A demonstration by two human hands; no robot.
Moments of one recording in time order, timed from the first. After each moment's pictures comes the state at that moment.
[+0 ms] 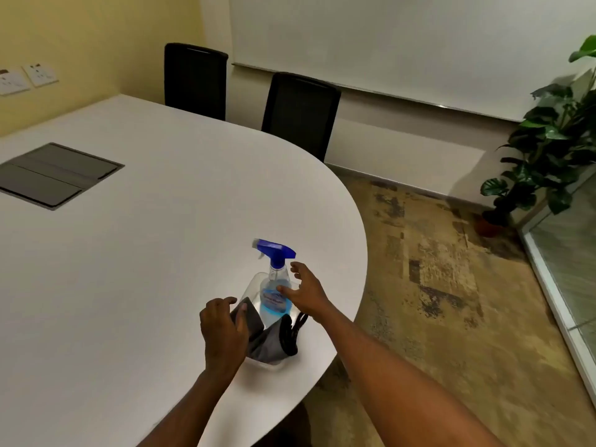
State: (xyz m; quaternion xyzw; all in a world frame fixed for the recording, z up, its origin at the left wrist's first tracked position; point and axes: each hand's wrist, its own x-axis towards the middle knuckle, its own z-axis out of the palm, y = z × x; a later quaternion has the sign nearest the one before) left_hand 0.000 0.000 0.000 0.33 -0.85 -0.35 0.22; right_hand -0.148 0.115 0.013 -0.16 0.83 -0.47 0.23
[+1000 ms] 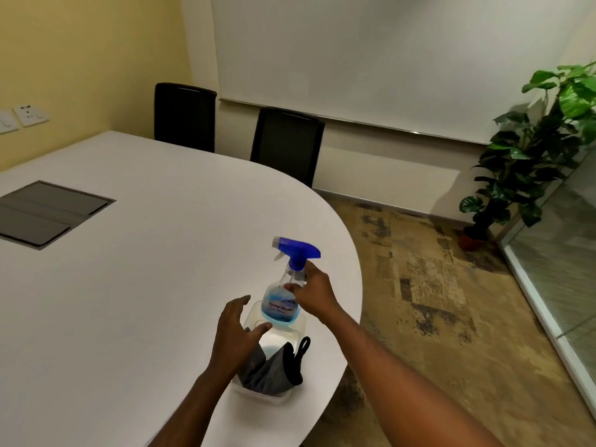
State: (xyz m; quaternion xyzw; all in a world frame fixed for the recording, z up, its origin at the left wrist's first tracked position) left_hand -0.032 -0.027 0.038 0.23 -0.83 -0.49 0.11; right_hand -0.151 0.106 0.090 -0.14 0.84 -0.50 0.14
